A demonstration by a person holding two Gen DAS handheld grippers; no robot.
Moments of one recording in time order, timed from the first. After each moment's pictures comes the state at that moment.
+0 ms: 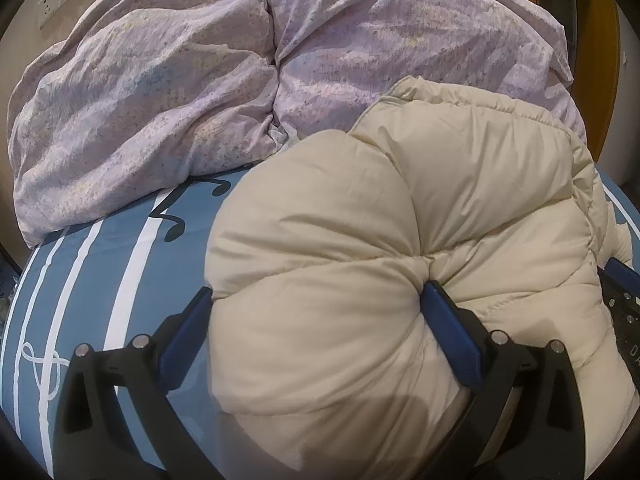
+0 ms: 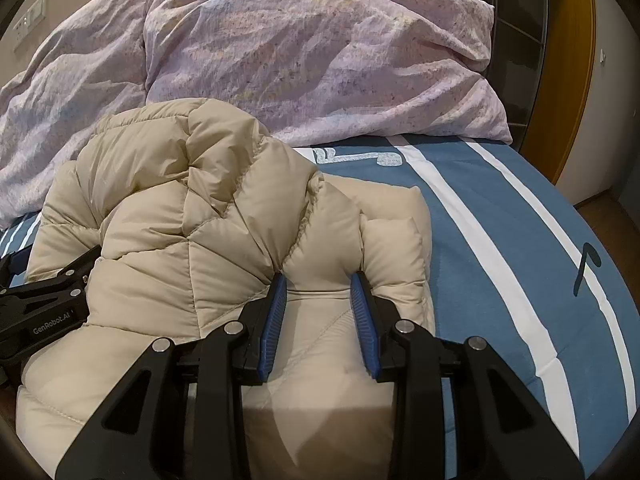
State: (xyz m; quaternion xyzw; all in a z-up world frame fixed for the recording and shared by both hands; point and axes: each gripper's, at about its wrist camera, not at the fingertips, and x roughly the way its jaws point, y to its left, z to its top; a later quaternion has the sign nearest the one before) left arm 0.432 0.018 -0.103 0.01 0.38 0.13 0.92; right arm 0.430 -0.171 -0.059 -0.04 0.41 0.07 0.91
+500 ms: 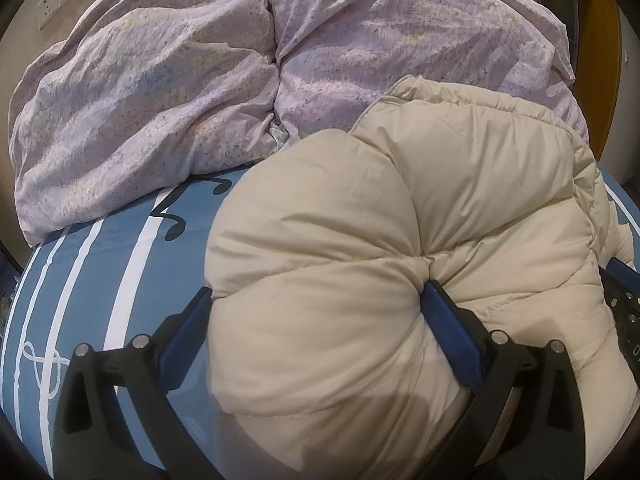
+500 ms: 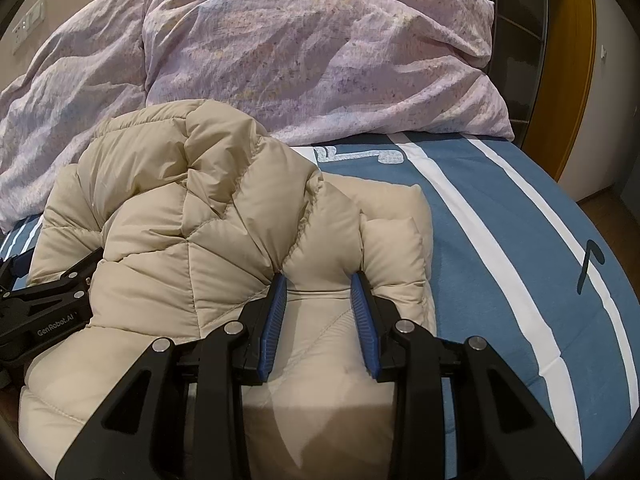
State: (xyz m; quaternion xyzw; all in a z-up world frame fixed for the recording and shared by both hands) left arm 0.434 0.018 -0.103 0.01 0.38 0.13 0.92; right arm 0.430 -0.171 -0.060 -0.03 0.41 0.07 0.91
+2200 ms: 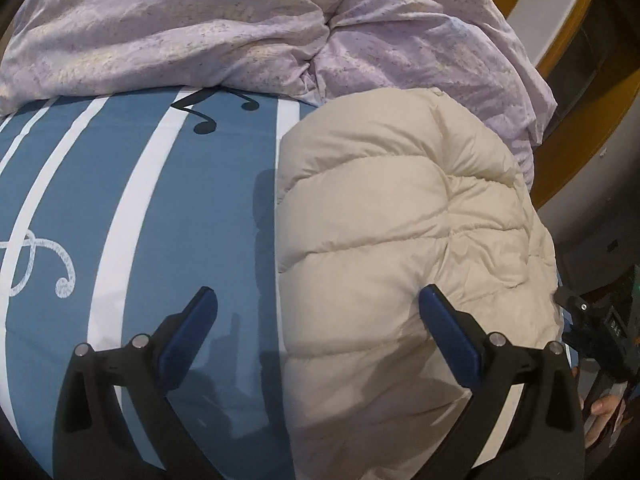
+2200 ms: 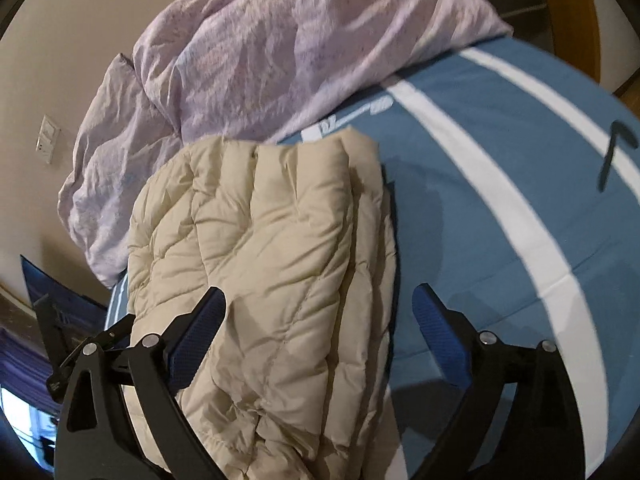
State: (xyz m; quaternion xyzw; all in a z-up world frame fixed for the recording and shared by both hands) left arm 0.355 0.087 -0.088 -0.20 0.43 0.02 0.88; right arm 0.428 -0.256 -0.053 0.20 0.50 0.19 0.82
